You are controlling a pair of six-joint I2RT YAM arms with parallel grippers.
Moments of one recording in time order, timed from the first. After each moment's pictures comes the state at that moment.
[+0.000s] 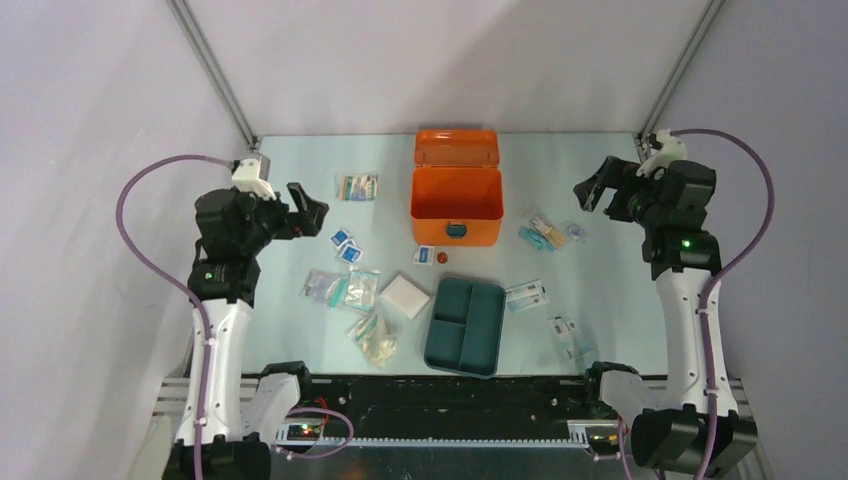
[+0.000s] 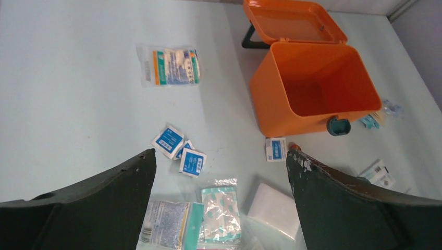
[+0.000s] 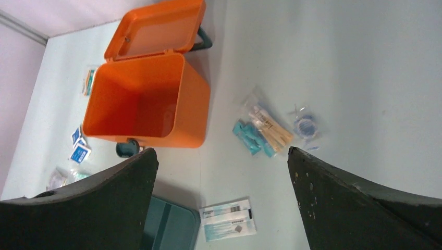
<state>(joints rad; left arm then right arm) 0.12 0.86 0.97 -0.43 0.39 -0.14 -0.14 1.01 1.16 -0.52 -0.35 0.22</state>
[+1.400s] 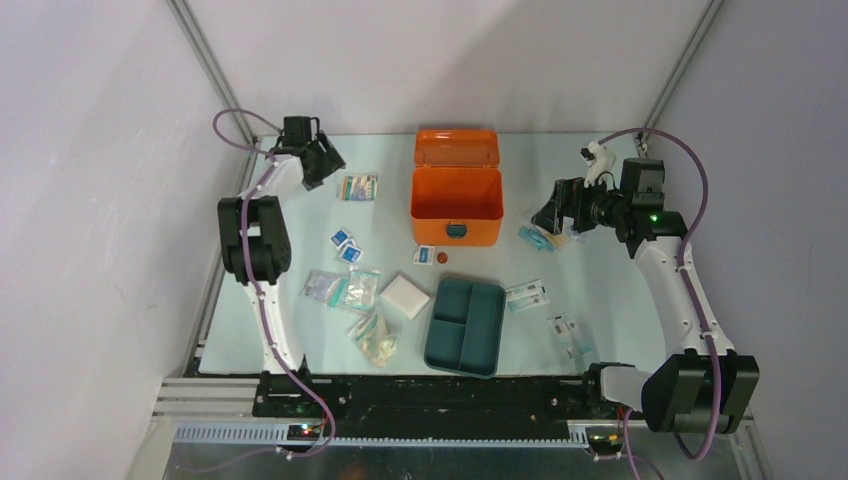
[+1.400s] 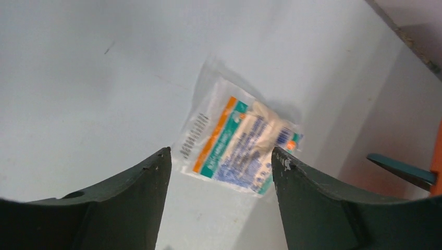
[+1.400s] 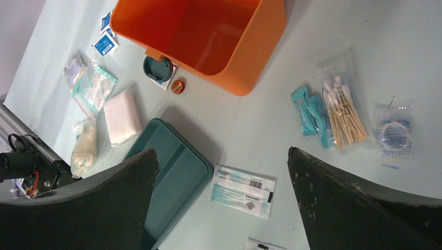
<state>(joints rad) 0.01 2.14 1.74 -0.41 0.00 -0.58 -0.02 1.21 1.11 -0.55 -0.65 -0.02</state>
